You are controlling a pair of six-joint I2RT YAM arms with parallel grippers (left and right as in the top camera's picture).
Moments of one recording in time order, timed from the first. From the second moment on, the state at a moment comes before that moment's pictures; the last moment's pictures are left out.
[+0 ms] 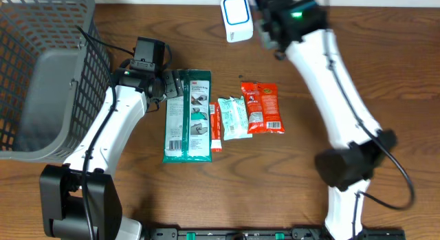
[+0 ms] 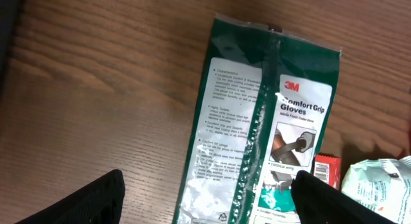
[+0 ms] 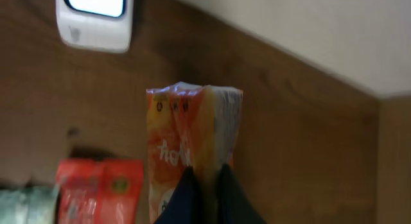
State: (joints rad) left arm -0.18 1.65 1.26 -0.73 -0.06 -0.40; right arm 0.42 2.08 2.35 -1.30 0.46 -0.01
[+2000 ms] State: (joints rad) left arm -0.18 1.65 1.26 -0.73 -0.06 -0.40; right arm -0.41 2.02 1.56 -1.04 -0.04 0.10
